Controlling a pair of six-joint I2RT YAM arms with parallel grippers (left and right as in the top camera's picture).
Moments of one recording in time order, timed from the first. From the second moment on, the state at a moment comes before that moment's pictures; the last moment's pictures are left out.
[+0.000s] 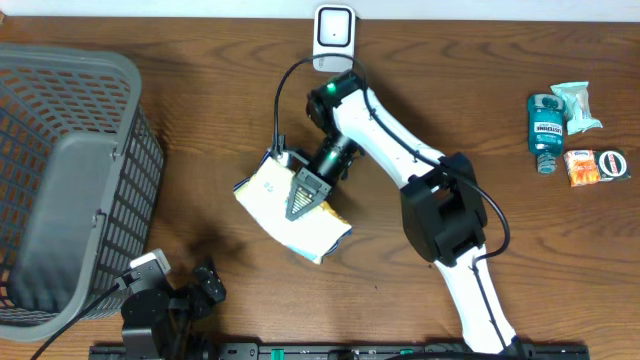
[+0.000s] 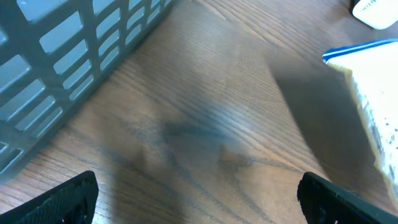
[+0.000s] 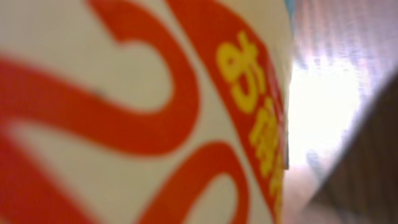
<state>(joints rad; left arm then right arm) 0.02 0.01 0.40 -1.07 -0.05 -0.43 0.60 2.39 2.07 -1.70 -0.99 -0.72</state>
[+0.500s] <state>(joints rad) 0.02 0.01 0.40 -1.07 -0.05 -0.43 0.59 1.99 1.50 -1.70 -1.08 -0.85</state>
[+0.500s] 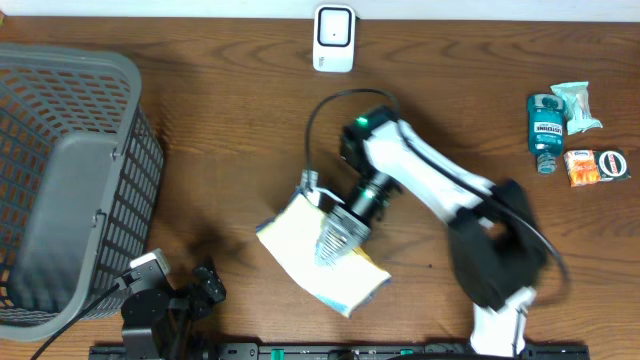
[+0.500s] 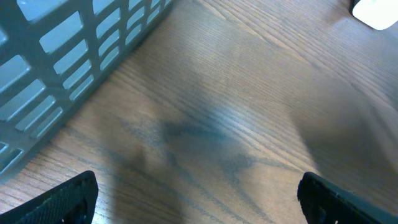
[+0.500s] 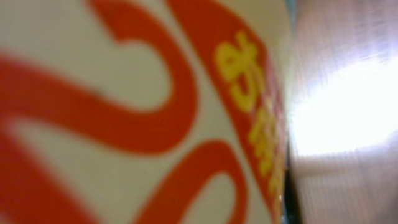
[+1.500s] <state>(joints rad) 0.02 0.01 0.40 -1.07 -0.05 -0.43 0.56 1.59 1.23 -0.86 -0.73 -0.74</state>
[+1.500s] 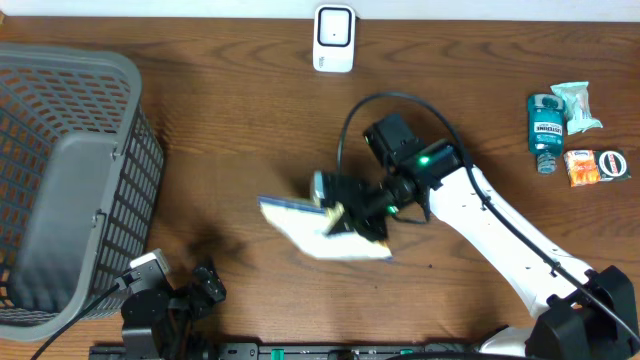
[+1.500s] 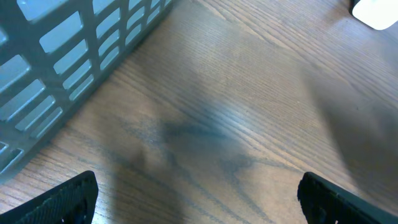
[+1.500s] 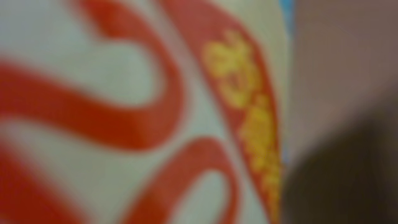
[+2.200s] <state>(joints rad) 0.02 0.01 0.40 -1.07 -0.05 -0.43 0.50 1.70 1.26 -0.03 0.32 -0.38</state>
